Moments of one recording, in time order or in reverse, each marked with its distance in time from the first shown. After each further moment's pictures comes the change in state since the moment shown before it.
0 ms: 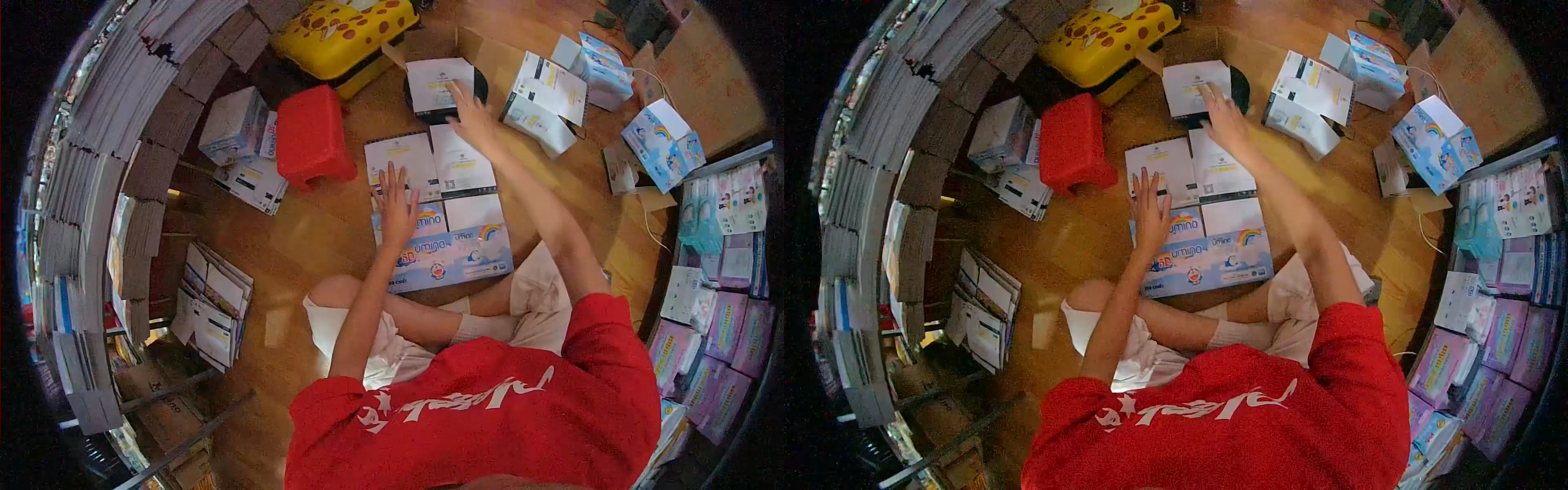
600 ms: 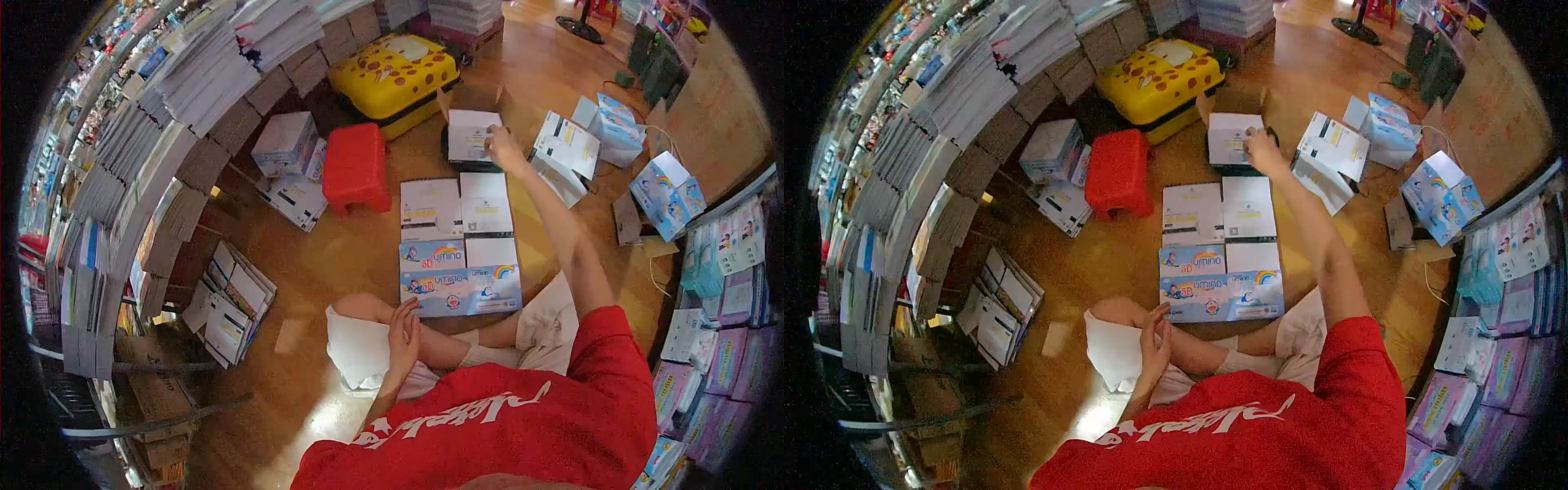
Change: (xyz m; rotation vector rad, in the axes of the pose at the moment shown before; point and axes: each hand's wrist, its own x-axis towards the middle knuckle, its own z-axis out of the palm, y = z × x) left_hand -0.175 0.075 -0.111 -0.656 0.112 -0.364; right_hand 0.045 0.033 -0.021 -0.165 -0.013 -0.217
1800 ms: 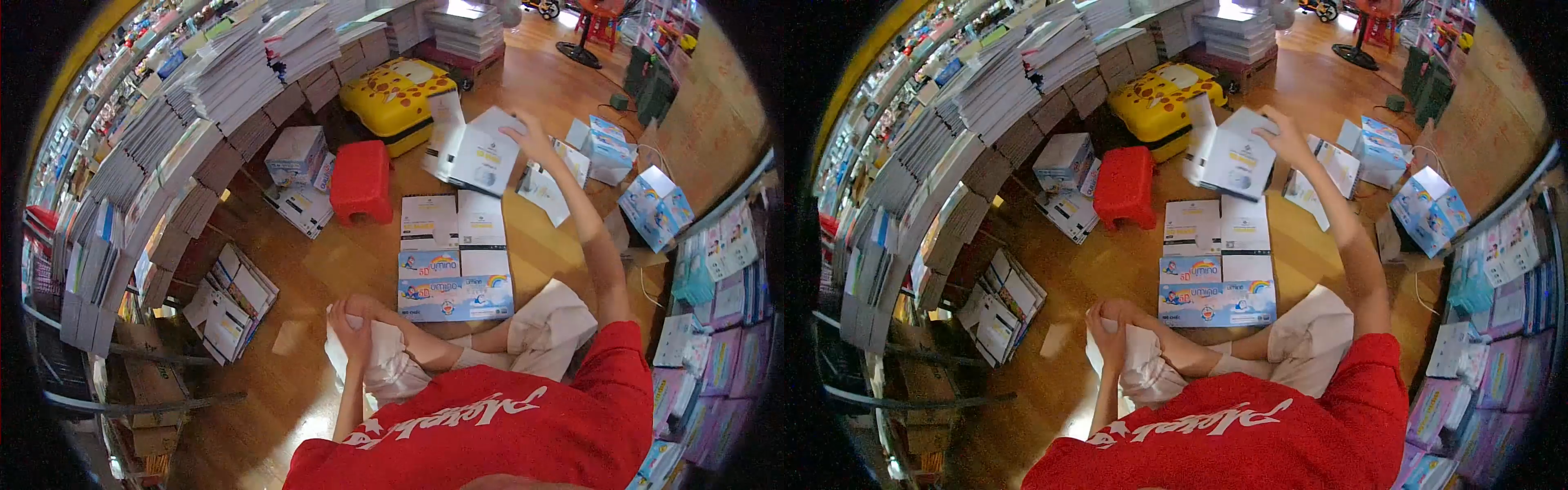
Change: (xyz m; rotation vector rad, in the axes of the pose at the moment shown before) left_hand 0.011 -0.023 -0.075 0.559 0.373 0.104; right_hand 0.016 -0.018 -0.156 0.614 0.144 -0.016
